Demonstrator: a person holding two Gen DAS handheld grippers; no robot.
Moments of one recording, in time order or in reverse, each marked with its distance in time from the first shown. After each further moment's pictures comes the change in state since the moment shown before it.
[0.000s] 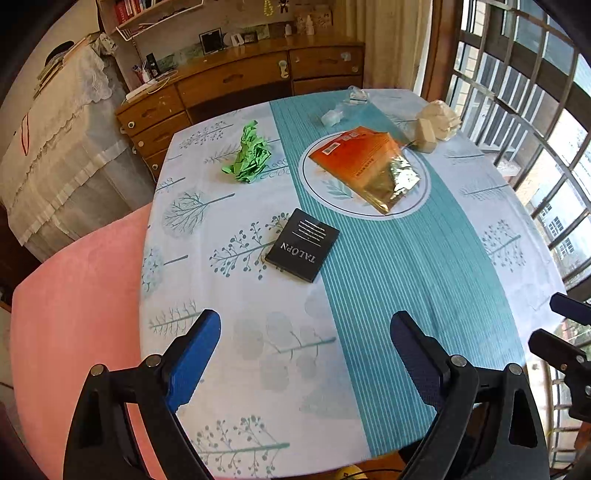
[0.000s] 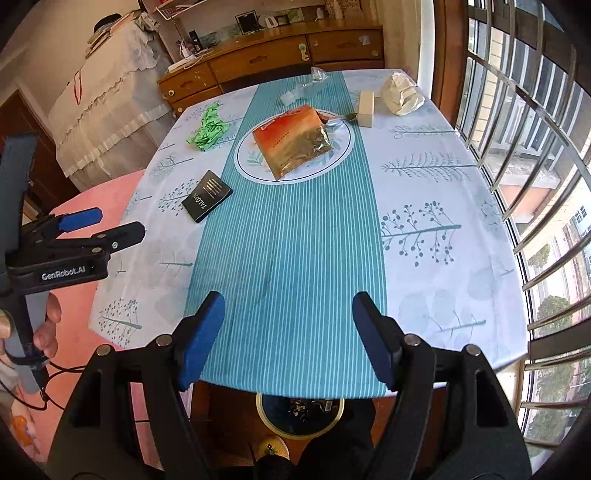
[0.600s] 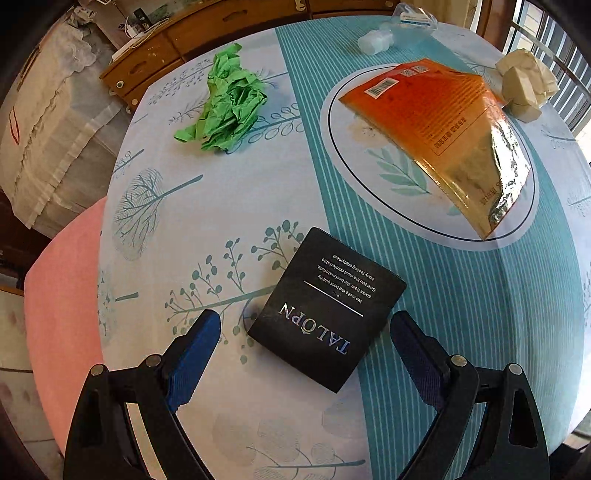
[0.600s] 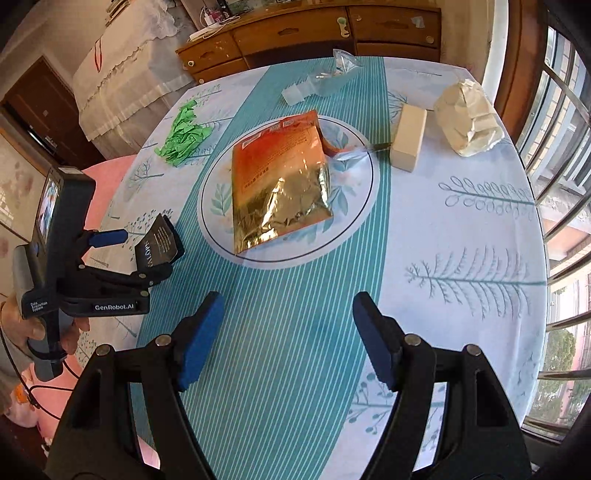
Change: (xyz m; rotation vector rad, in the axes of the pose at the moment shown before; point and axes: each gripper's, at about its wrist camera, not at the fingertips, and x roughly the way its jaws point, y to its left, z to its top) left arm 0.171 0.000 0.073 -0.022 0.230 0.091; right arm 0.138 -0.048 0.144 -0.137 0.115 0.118
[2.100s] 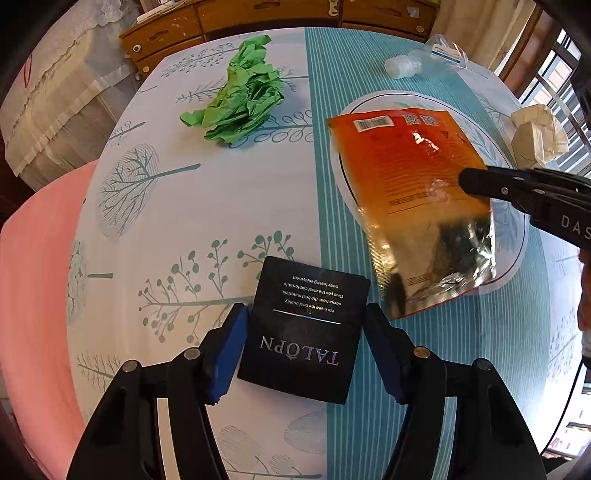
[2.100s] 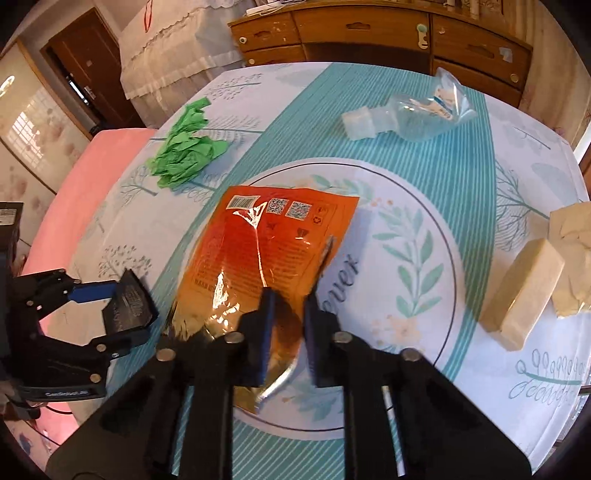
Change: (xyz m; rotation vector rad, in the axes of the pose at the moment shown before) left arm 0.003 0.014 0.006 -0.186 -0.004 -0.105; right arm 0.103 0.027 0.093 -0.211 0.032 0.109
